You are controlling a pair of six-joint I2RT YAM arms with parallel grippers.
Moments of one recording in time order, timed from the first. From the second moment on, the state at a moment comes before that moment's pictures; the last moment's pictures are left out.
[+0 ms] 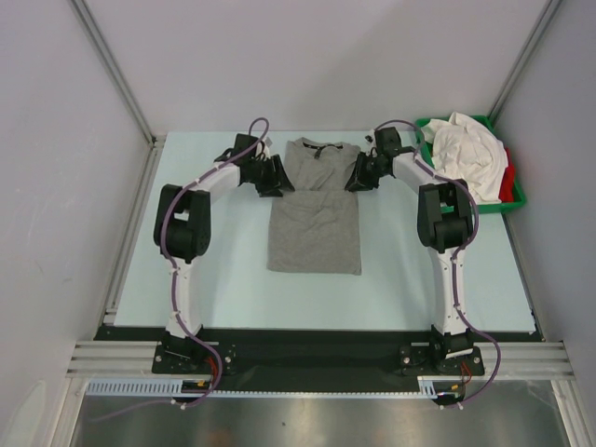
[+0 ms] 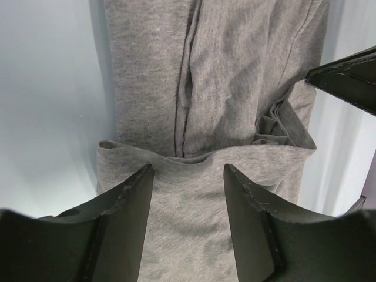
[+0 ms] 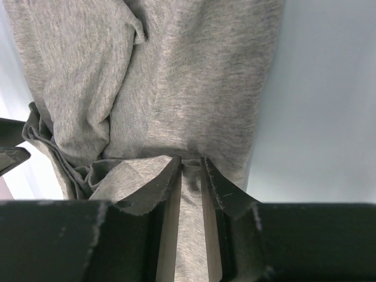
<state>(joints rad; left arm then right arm) -0.25 2.20 1.68 -0.38 0.47 -0.49 0.21 2.36 1.92 -0.52 -0.43 0.43</state>
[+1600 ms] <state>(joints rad) -0.28 2.28 1.86 -0.51 0.42 -0.51 0.16 2.36 1.88 -0.51 -0.49 0.47</state>
